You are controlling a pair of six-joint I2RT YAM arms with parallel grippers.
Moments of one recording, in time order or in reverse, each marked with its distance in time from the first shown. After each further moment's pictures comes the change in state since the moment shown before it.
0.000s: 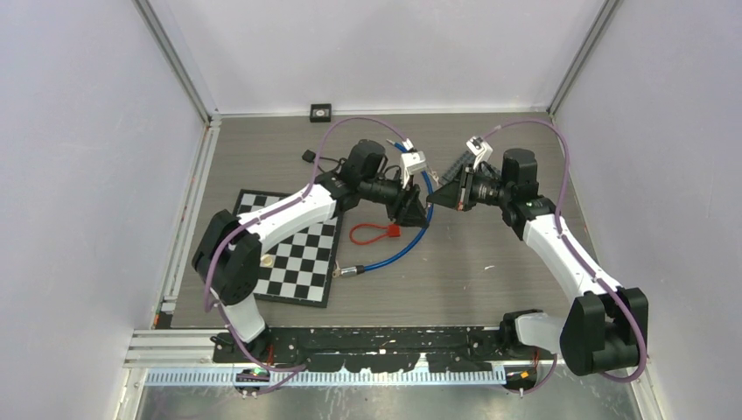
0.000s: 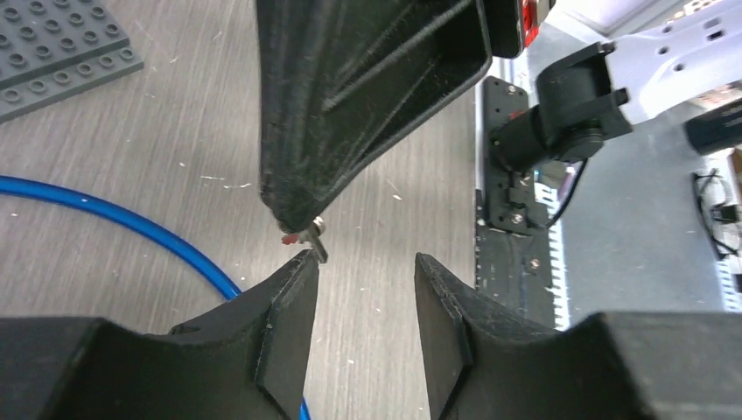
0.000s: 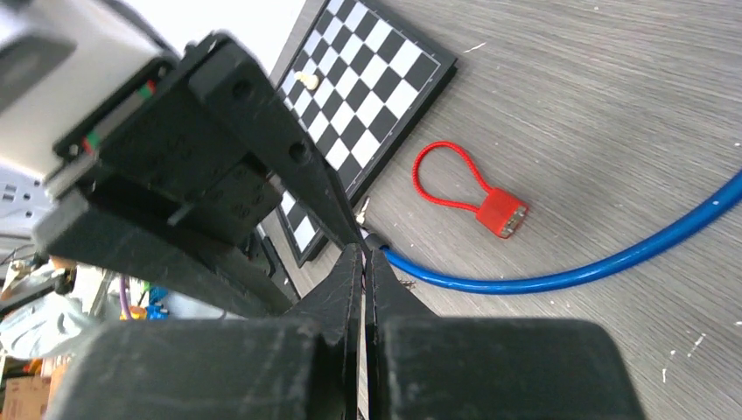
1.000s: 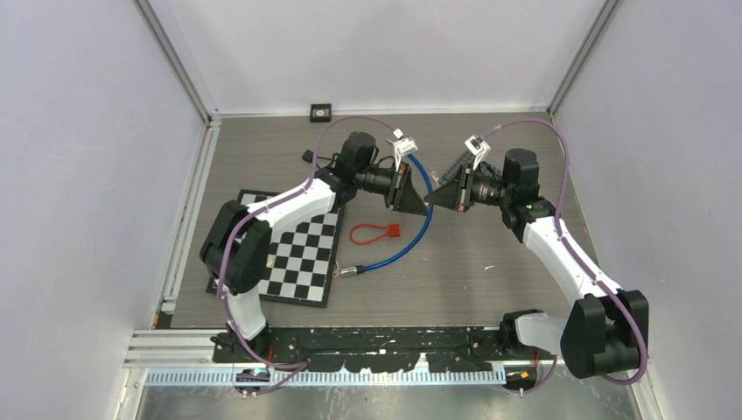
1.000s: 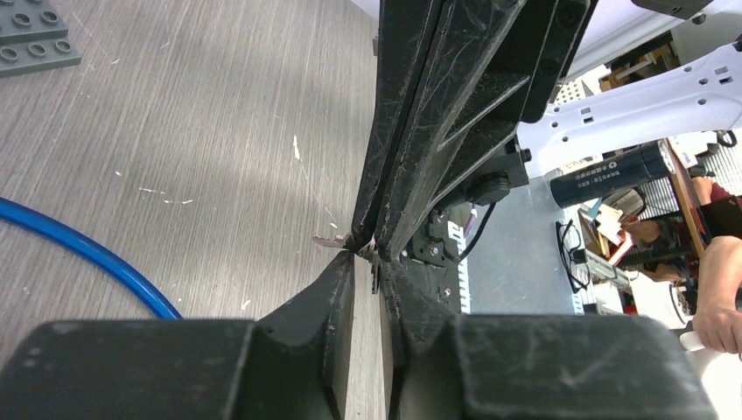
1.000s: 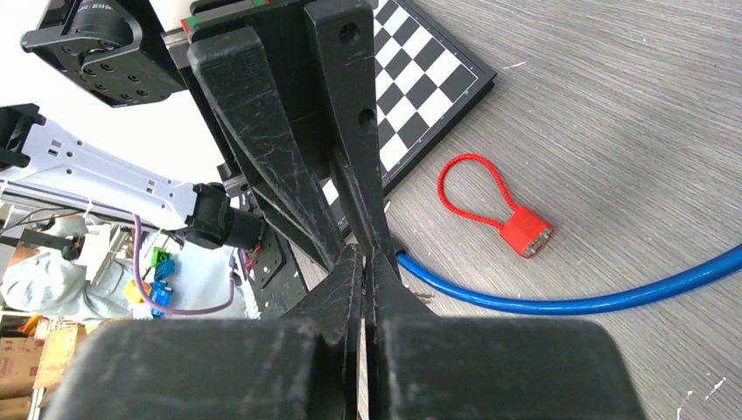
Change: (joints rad) left arm 0.082 0.079 0.000 0.217 0.212 -0.367; right arm 0.000 -0.020 -0.030 0.097 -0.101 0.000
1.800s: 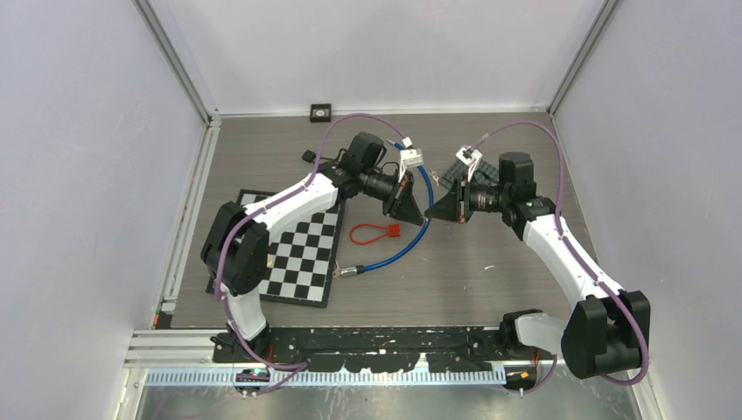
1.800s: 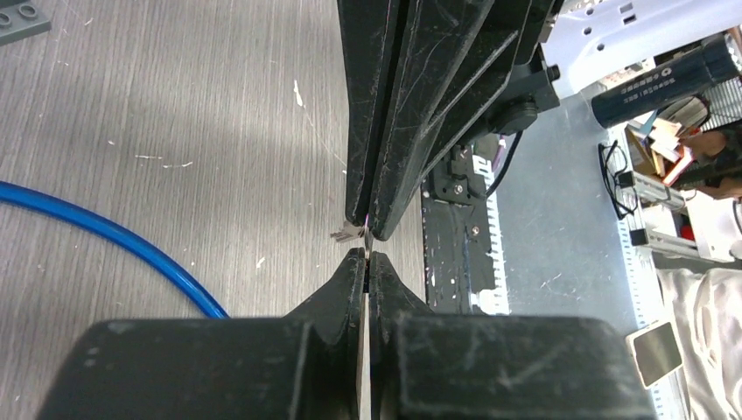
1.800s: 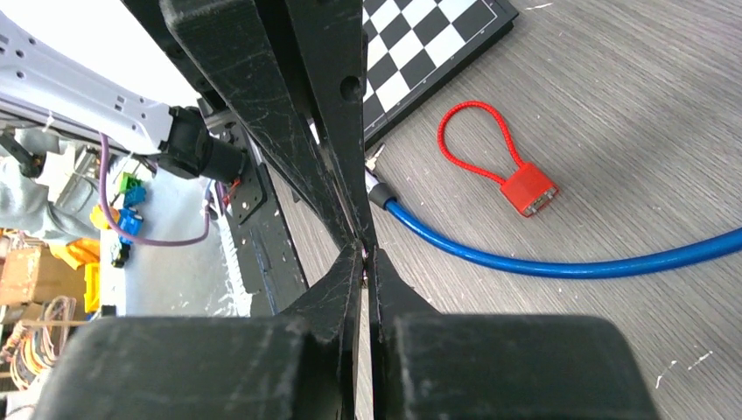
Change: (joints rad) left arm -0.013 0.000 0.090 -0.330 0.015 0.325; right arm 0.009 0.000 0.028 -0.216 -0.052 -0.254
